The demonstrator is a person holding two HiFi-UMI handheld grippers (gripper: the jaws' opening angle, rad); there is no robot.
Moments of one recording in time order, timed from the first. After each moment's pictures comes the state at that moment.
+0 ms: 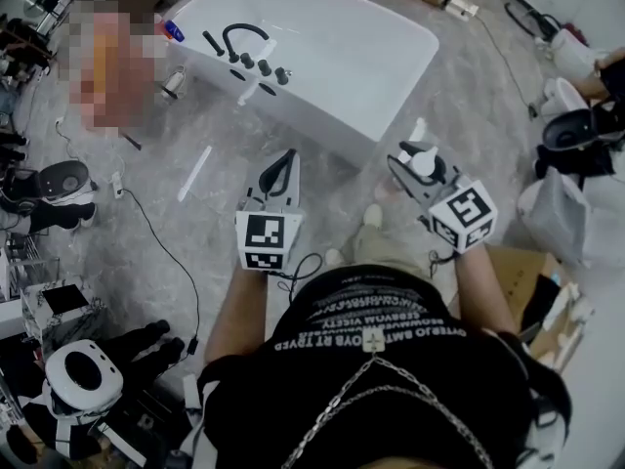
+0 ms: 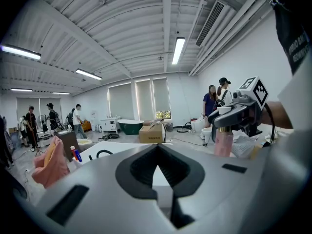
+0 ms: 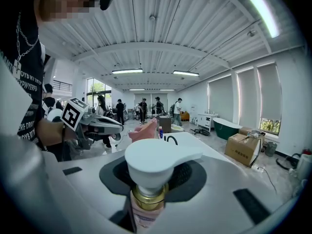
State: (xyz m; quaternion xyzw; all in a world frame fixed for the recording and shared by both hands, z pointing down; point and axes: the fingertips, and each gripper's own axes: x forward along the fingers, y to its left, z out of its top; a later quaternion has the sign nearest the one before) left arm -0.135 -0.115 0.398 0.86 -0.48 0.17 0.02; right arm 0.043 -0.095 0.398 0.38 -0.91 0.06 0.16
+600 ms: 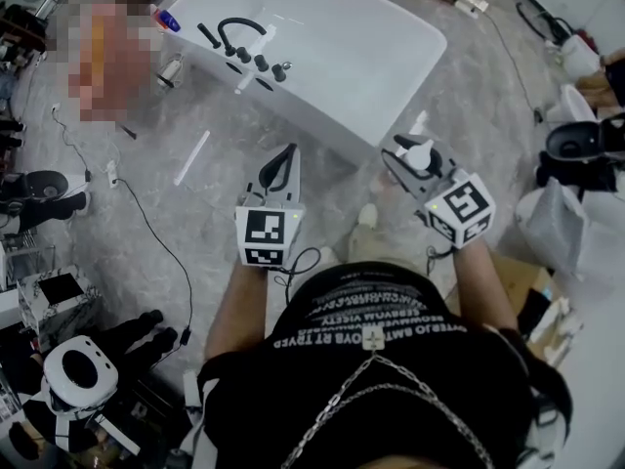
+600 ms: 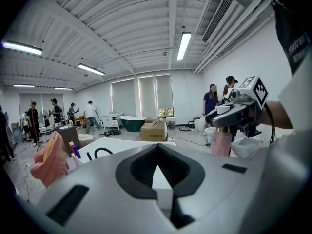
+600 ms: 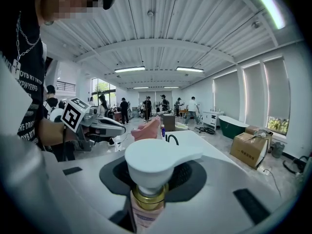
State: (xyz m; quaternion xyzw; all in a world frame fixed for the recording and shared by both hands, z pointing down) left arm -0.115 -0.174 0.417 0.85 -0.49 0.18 0.05; right arm 0.048 -0.163 0.406 0.34 -0.92 0.06 0.17
